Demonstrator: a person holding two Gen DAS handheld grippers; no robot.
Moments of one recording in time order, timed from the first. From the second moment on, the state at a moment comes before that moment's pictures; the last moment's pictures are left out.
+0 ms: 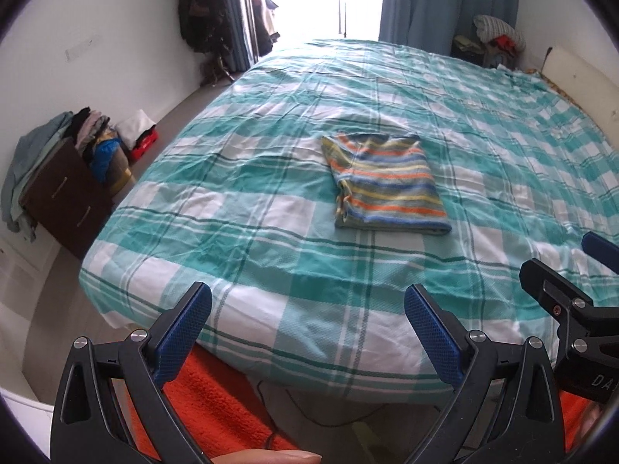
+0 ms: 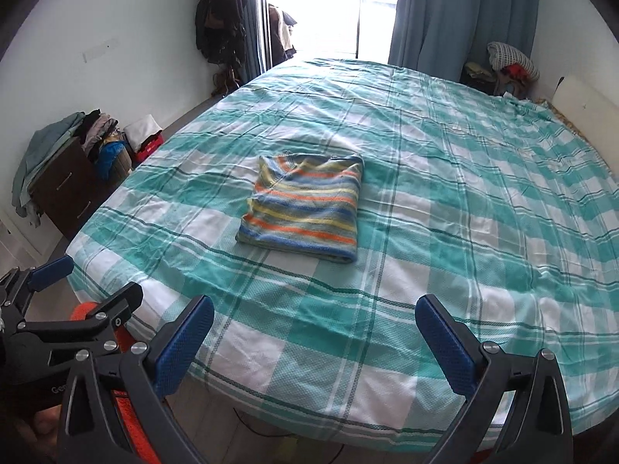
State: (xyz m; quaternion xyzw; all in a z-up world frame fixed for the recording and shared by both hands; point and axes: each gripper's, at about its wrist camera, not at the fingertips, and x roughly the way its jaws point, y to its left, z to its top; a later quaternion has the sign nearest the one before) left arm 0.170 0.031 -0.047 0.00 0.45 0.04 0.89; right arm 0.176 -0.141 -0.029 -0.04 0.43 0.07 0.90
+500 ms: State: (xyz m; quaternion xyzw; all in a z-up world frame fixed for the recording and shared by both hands) left arm 0.170 0.025 -0.040 0.00 0.44 0.04 0.90; right arm 0.176 -0.150 -0.023 -0.04 0.43 0.06 0.90
